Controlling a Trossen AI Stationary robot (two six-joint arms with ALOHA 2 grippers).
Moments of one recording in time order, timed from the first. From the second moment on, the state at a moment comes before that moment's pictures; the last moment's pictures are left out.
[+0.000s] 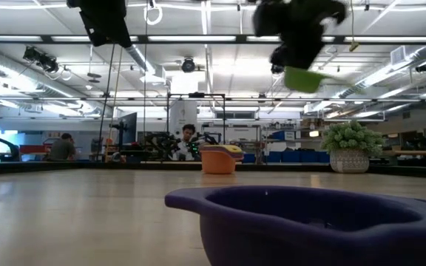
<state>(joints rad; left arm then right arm) -0.30 1.33 1.11 -0.72 -0.15 -0.56 -0.05 1.64 1.46 -1.16 -0.04 -0.09</state>
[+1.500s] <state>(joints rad) -0.24 1.27 1.11 -0.79 -0.32 -0.79 -0.56 2.36 2.32 -1.27 -0.24 -0.68</state>
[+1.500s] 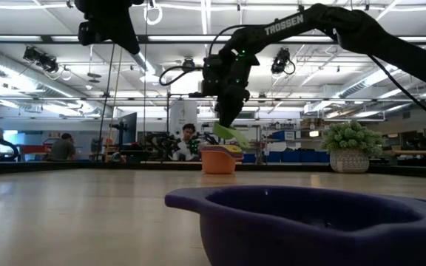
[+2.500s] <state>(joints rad) -0.24 1.27 1.11 -0.89 -0.30 -0.74 -0.50 2.04 2.32 -1.36 -0.24 -0.70</state>
